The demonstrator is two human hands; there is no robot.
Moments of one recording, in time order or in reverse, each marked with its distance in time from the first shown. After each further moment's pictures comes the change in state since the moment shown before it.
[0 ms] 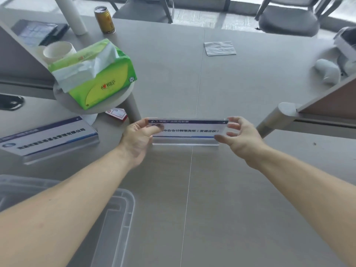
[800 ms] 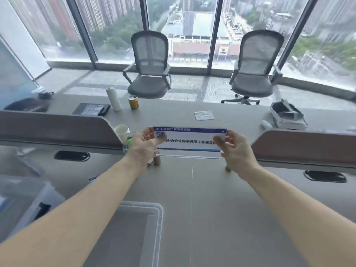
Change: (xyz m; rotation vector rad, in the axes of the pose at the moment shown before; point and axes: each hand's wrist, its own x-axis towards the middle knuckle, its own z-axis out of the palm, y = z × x) left_hand -0.220 0.249 0.003 0.074 -0.023 0.177; right_hand -0.223 -0.206 -0.081 0.130 0.134 -0.369
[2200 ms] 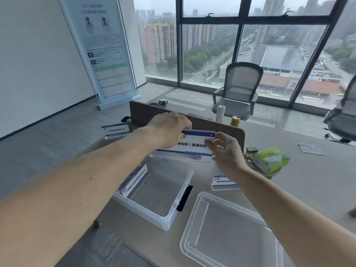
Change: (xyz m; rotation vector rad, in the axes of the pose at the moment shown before) left_hand -0.163 0.159 -0.435 1.610 0.091 0.448; right_hand -0.180 -0.234 0.431 0.000 -0.290 -0.234
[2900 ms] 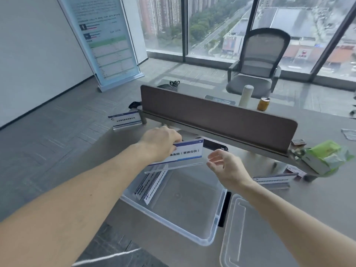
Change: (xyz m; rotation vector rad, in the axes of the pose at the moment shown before) left_hand 0.032 -0.202 0.113 -0.005 -0.199 -0.087; right_hand 0.065 0.056 0.163 -0.323 -0.232 0.073
